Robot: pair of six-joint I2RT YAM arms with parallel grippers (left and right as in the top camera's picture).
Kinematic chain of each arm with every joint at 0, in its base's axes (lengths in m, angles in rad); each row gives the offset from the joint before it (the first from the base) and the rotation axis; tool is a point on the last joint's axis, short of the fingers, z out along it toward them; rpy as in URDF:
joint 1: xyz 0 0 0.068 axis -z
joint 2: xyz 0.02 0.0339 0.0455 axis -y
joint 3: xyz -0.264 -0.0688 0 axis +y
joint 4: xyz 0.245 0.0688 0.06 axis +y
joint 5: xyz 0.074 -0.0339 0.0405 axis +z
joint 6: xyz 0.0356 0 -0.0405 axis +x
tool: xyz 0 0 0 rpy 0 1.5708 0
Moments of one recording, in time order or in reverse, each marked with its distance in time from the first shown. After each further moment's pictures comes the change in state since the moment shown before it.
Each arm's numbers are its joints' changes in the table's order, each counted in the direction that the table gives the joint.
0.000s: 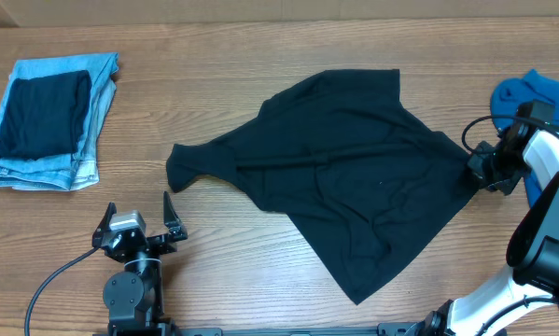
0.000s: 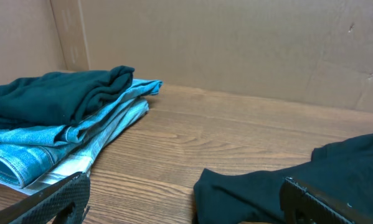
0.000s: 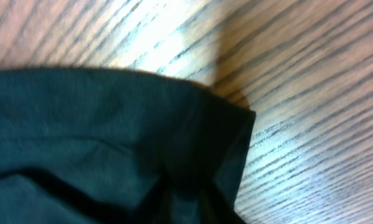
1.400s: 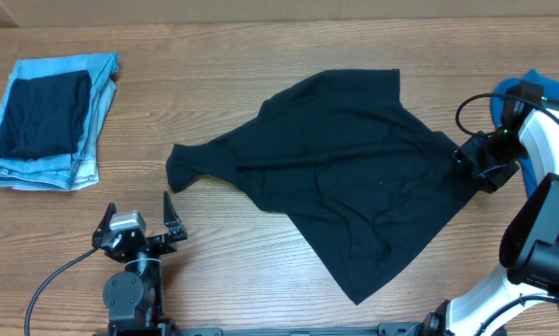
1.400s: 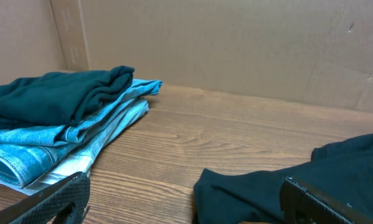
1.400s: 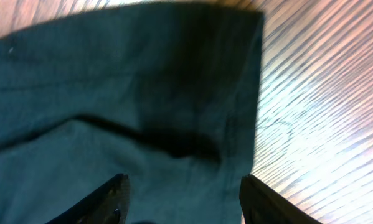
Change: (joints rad) left arm 0.000 0.000 0.000 0.000 0.000 0.000; right arm -0.083 0.000 -0.163 0.307 -0.017 0.262
